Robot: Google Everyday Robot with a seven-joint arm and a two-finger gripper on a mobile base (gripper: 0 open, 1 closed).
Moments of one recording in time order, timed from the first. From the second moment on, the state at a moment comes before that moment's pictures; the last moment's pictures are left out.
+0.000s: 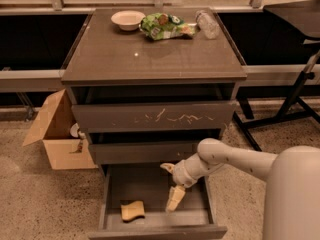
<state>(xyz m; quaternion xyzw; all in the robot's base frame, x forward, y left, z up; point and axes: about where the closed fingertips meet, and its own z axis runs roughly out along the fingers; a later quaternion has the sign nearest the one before) 0.526 -0.031 0.415 -0.66 0.64 0.32 0.23</state>
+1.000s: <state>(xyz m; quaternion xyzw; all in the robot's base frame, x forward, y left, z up) 0.544 0.014 0.344 -0.62 0.67 0.32 0.27</state>
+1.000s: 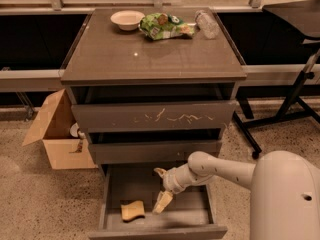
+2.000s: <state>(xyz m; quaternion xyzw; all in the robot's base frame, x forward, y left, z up) 0.556 0.068 0.250 -0.65 0.64 0.31 0.25</state>
